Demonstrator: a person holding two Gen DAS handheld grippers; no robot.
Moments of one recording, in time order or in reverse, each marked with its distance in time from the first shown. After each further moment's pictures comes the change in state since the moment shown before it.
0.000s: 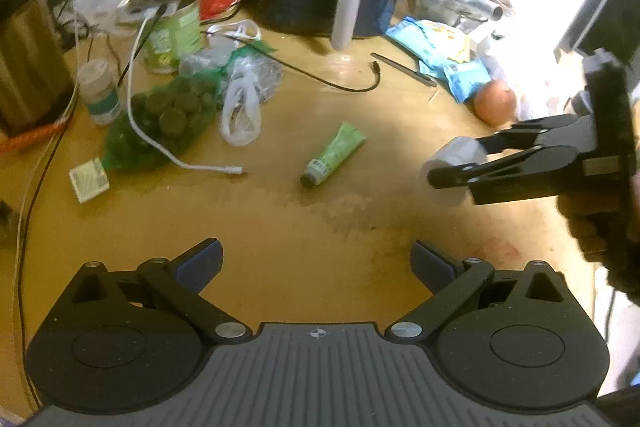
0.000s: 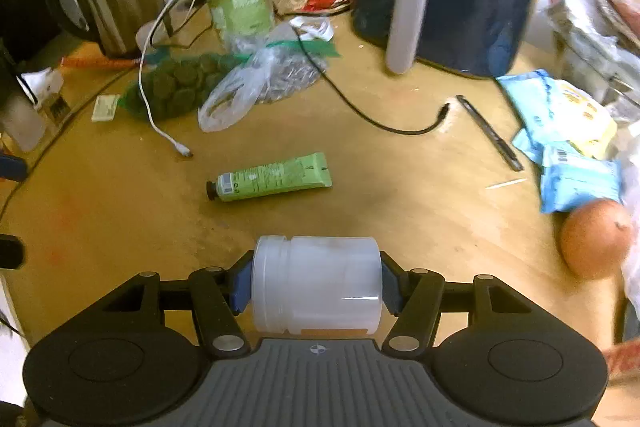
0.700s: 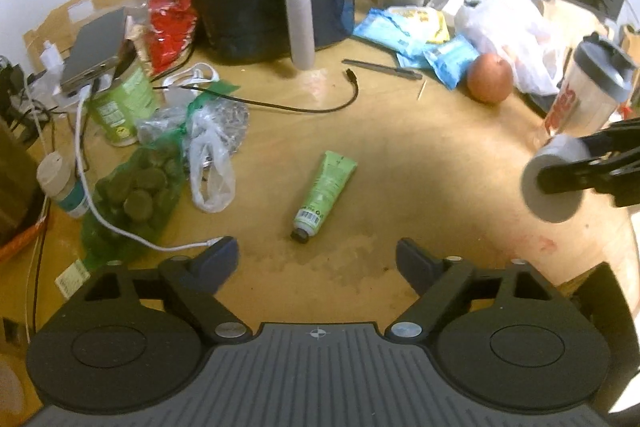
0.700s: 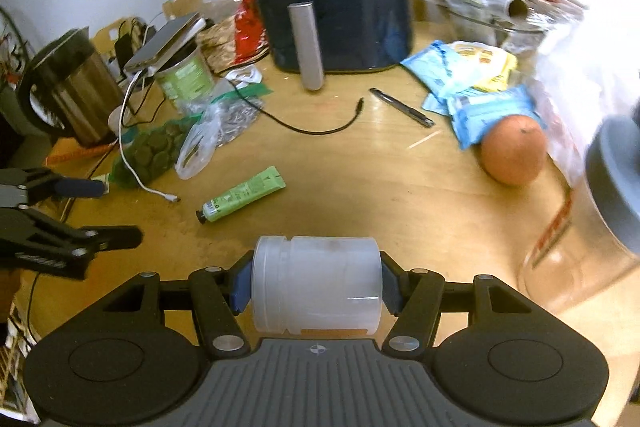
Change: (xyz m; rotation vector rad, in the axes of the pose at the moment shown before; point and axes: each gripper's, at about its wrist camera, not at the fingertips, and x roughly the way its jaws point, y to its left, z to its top) left arm 0.047 -0.030 0.033 0.246 -0.023 0.044; right arm -0.078 -0.028 -0.049 0.317 -0.115 -0.043
